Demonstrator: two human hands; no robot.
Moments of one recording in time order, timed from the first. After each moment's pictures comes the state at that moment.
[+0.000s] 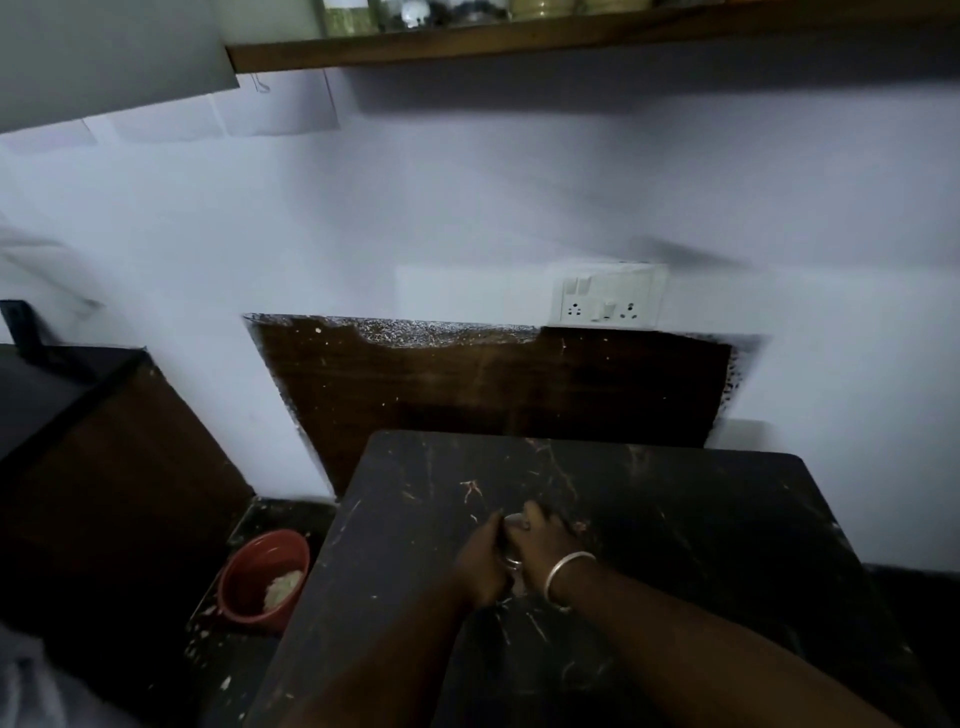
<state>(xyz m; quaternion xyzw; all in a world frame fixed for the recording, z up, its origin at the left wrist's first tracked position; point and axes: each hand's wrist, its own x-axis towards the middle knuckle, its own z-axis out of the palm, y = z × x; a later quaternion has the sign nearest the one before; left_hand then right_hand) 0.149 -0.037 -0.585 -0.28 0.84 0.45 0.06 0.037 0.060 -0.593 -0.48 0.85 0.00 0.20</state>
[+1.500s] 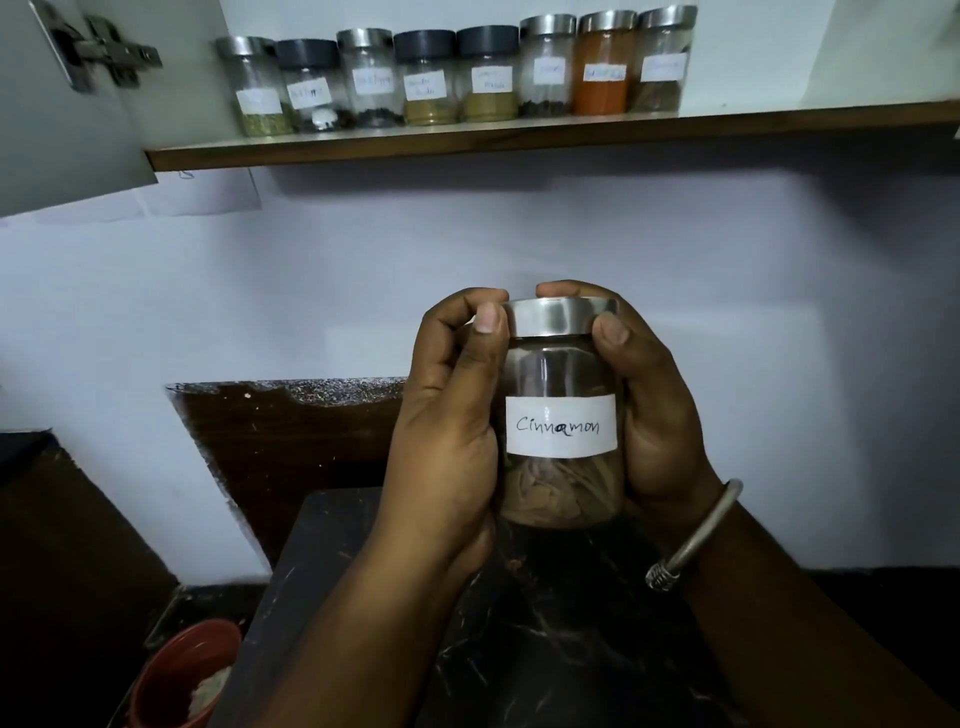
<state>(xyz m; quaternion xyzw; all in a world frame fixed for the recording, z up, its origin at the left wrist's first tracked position) 0.164 0.115 -0.241 0.01 0.53 0.78 -0.34 0.065 0.196 -0.255 -0.37 0.37 -0.83 0.18</state>
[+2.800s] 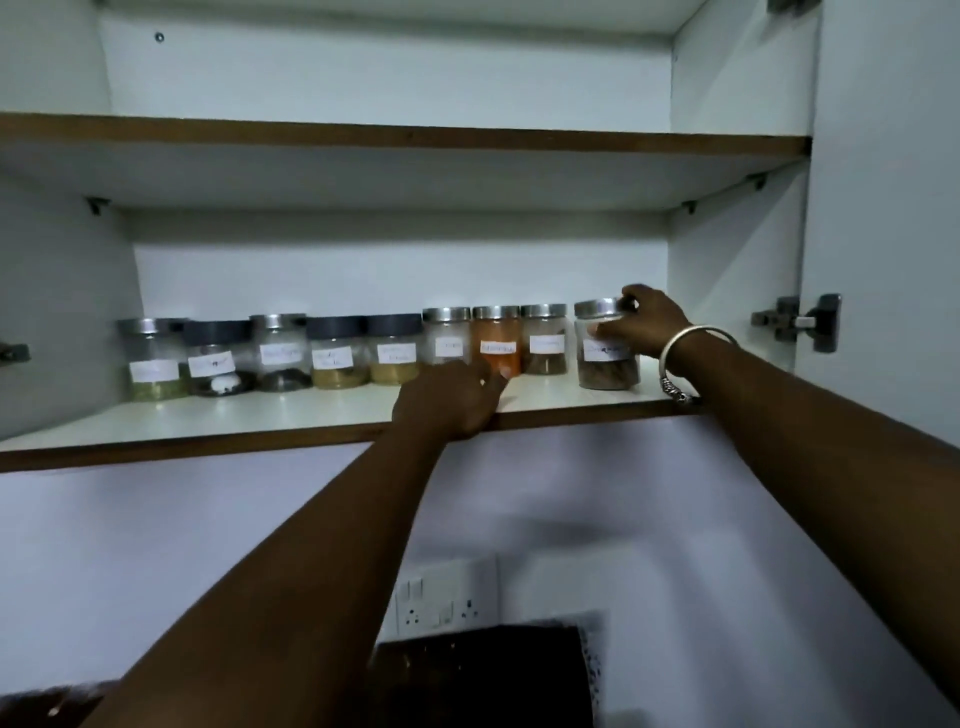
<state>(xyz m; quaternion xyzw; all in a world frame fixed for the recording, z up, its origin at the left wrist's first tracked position) -0.151 -0.006 -0.083 -0.07 0.96 0.06 -0.28 -0.312 0.220 -0.023 -0.24 0.83 -0.46 -0.21</state>
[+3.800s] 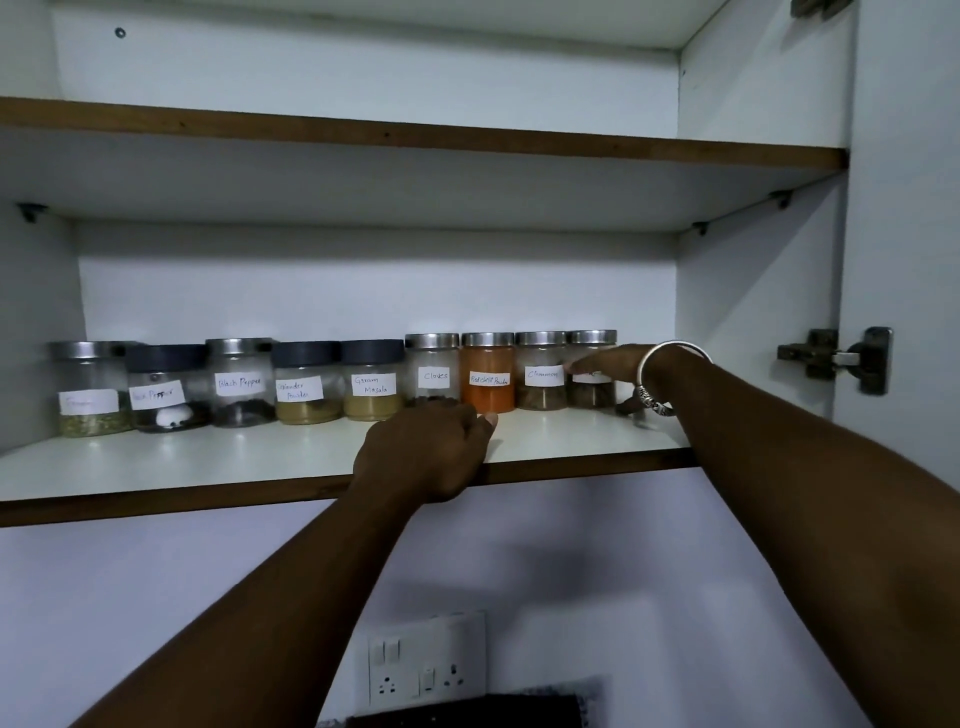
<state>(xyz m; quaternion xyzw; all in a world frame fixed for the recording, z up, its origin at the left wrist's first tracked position) -0.173 -0.017 -0.090 -0.06 0.95 0.03 -0.30 -0.375 0.185 -0.013 -0.19 0.88 -0.42 0.02</state>
